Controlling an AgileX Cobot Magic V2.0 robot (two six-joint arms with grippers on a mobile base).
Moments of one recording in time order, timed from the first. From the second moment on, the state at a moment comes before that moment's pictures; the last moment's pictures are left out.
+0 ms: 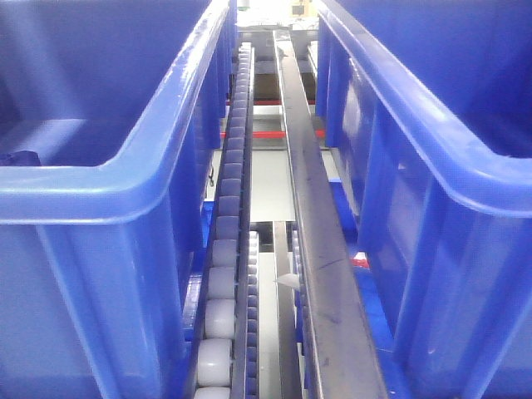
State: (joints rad) left arm -0.31 0.11 -0.43 0.24 0.58 -0.25; right arm 0.22 1.18 -1.03 -0.22 0.87 0.30
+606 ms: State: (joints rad) left arm -0.31 0.11 -0.43 0.24 0.58 -0.25; right arm 0.12 1.53 -1.03 -0.01 0.73 -0.03
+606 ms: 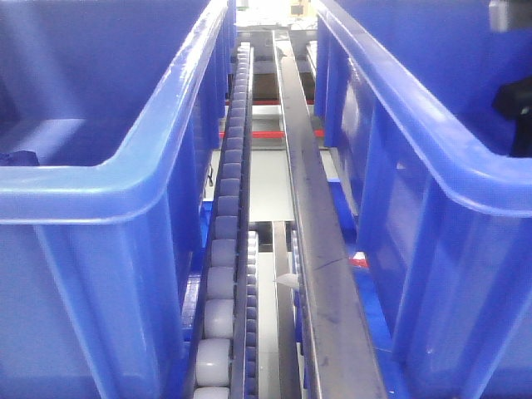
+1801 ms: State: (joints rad) left arm -0.31 0.11 -0.43 0.24 0.58 -0.25; right arm 0.12 0.41 -0.53 -0.01 0.64 -0.03
